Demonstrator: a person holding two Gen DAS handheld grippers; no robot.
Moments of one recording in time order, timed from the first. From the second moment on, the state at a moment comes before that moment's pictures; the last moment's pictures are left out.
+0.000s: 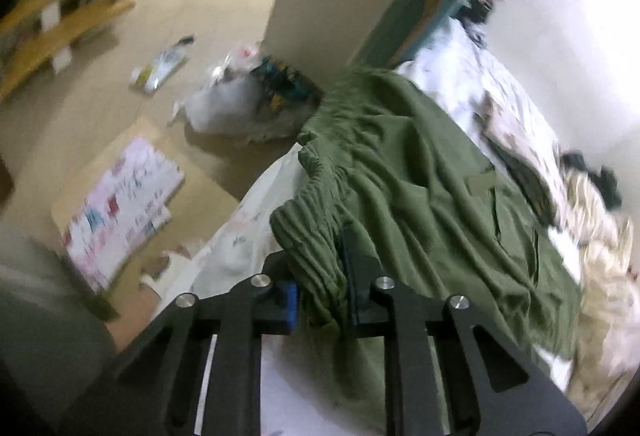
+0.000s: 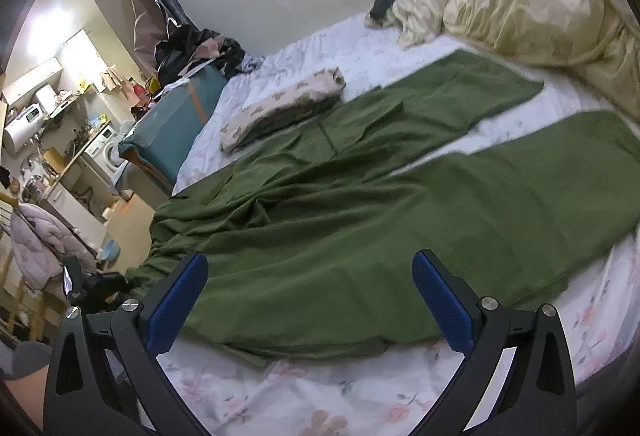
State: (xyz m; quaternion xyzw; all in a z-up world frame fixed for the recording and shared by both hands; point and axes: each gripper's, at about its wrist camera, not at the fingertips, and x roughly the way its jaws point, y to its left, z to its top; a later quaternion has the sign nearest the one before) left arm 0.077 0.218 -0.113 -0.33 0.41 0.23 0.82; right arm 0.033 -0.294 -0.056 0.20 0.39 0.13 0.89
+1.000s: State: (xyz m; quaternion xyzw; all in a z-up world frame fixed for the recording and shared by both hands) left arm 0.100 0.205 -0.099 -0.22 0.48 0.24 0.81; right arm 0.061 -0.617 -0.188 0.57 0.32 -0.31 0.69
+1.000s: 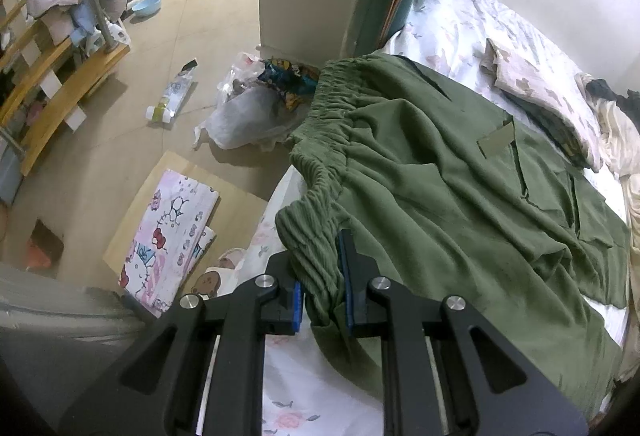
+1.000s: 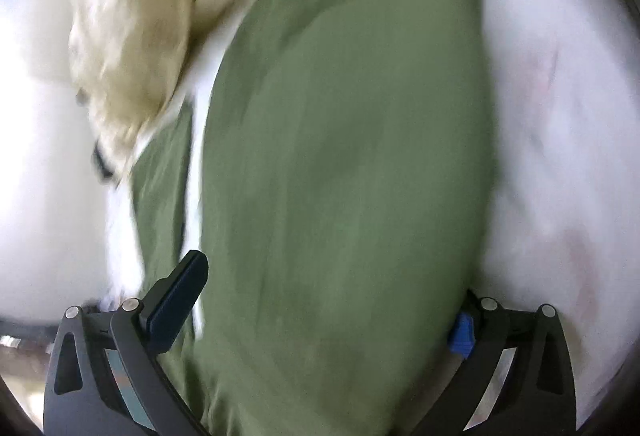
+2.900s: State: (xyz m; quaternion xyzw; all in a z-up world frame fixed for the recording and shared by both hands) left arm 0.308 0.279 -0.052 -0.20 0.41 0.21 0.87; right arm 0.529 -0.476 -0.065 -0.04 0.44 -0.16 0.88
